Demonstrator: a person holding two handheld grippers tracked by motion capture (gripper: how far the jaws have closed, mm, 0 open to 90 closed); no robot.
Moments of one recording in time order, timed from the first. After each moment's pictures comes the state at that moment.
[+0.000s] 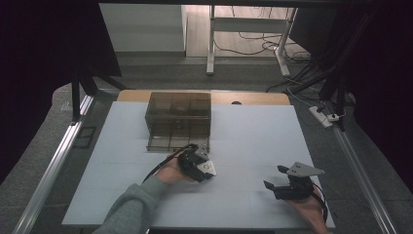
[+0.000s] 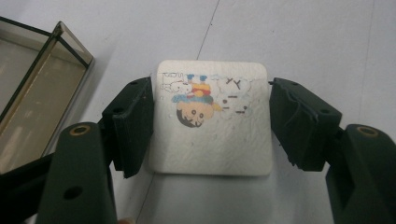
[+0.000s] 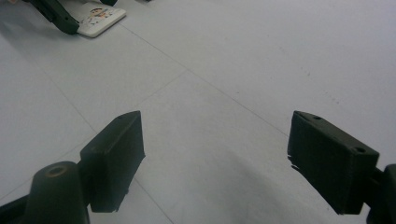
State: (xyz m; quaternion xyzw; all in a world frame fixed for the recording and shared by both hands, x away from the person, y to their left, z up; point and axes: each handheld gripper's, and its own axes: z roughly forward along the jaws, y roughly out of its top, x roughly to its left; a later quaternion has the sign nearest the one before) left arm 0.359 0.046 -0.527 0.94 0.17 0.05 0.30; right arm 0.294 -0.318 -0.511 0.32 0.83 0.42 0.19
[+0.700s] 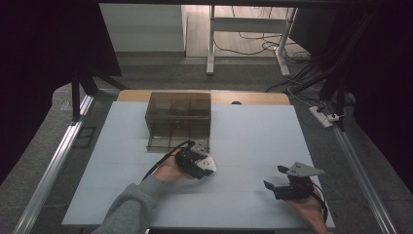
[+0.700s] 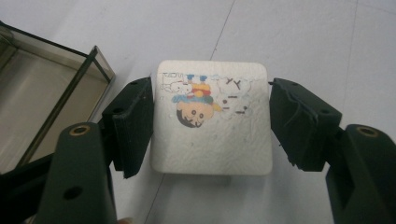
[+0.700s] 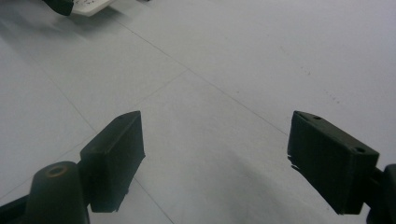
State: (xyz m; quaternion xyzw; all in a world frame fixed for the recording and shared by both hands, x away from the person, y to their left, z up) left arm 0.359 0.055 -0.514 0.92 0.18 0.05 0.34; right arm 0.294 -0.318 -0.511 0.32 0.83 0.41 0.19
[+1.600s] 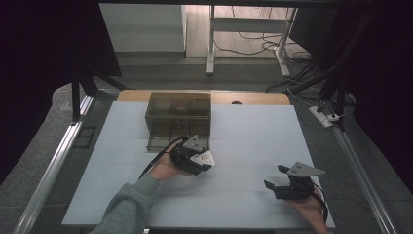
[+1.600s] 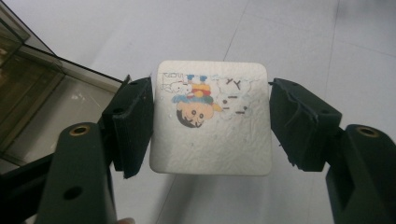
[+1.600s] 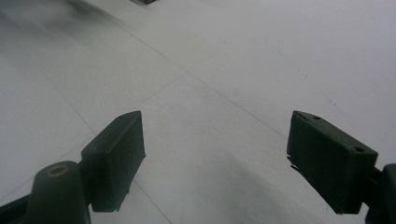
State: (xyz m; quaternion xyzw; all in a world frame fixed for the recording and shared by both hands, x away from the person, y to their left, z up) left arm 0.353 0.070 -0.489 0.90 0.19 0.07 0.38; right arm 0.293 -0.319 -0.510 0.32 0.83 0.42 0.19
